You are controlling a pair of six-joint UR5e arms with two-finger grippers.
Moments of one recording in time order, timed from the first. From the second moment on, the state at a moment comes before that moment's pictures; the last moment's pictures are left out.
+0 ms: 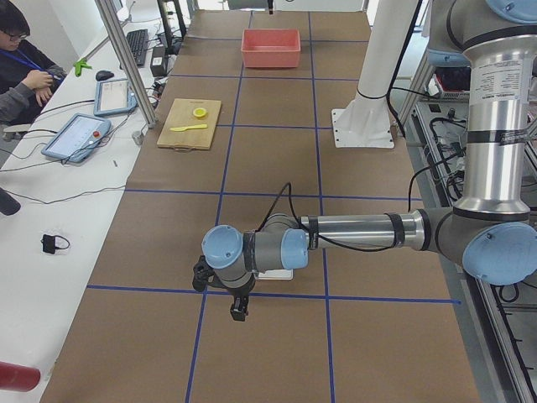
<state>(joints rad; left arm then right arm) -1.58 -1.52 -1.56 -1.52 -2.38 0.19 1.45 -1.67 1.78 -1.64 2.26 0.05</state>
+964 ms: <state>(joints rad) -1.58 -1.53 -1.56 -1.54 -2.38 0.18 1.45 -1.67 1.83 -1.64 2.24 0.05</state>
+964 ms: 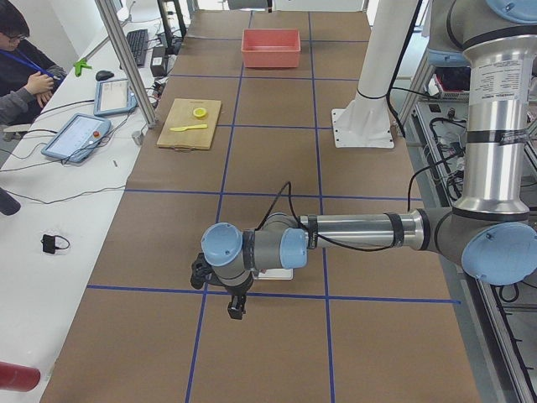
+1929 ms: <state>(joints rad) -1.58 -1.56 -1.57 -1.87 -2.43 0.16 1.45 -1.71 1.89 -1.64 2.24 0.04</state>
